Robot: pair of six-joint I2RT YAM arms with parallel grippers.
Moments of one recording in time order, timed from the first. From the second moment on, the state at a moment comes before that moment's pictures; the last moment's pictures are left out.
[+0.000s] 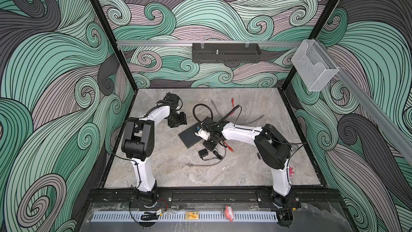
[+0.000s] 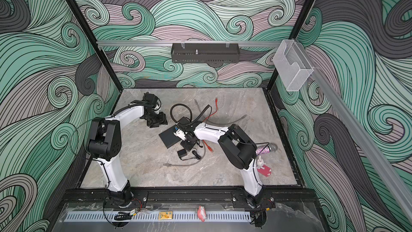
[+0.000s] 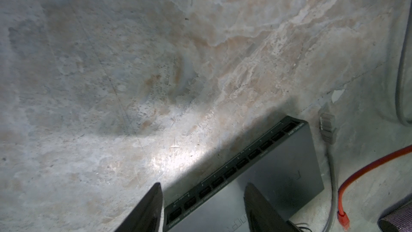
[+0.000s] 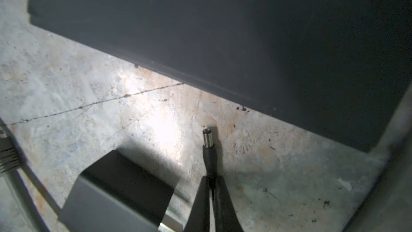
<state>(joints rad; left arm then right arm) -0.19 1.91 1.39 -0.79 0.21 -0.38 0.86 2.02 1.36 -0.61 -0.10 -0.15</state>
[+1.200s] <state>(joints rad) -0.28 1.87 1.36 -0.82 0.00 -0.35 0.76 1.97 1.30 -0.54 -0.16 0.11</state>
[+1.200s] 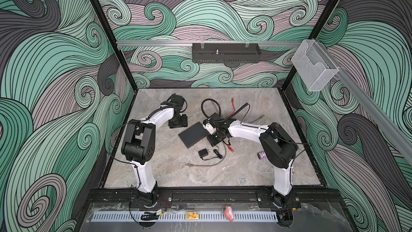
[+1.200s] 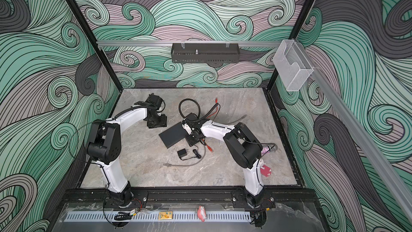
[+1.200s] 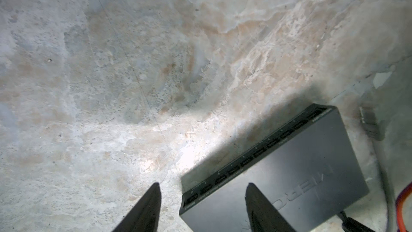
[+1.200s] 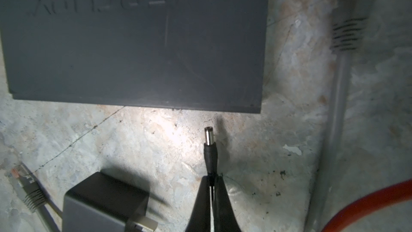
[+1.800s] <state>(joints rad) -0.30 1.90 1.36 -0.82 0.01 -0.35 0.76 1.98 1.33 -0.52 -0.18 0.12</state>
